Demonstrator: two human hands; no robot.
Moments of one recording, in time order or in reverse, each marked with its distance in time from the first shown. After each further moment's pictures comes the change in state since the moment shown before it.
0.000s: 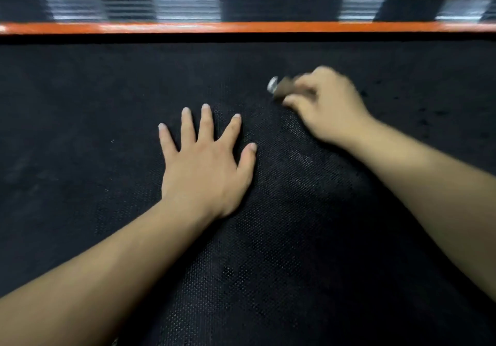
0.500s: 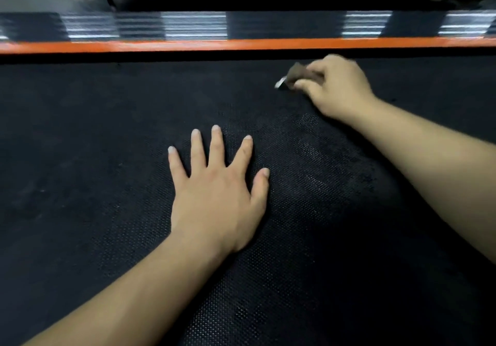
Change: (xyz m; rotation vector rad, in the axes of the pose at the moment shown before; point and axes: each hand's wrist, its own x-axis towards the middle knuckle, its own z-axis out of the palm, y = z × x) left_hand 0.000 -0.001 0.000 0.014 0.003 0.006; right_hand 0.069 0.023 0.010 -0.060 0.003 0.110
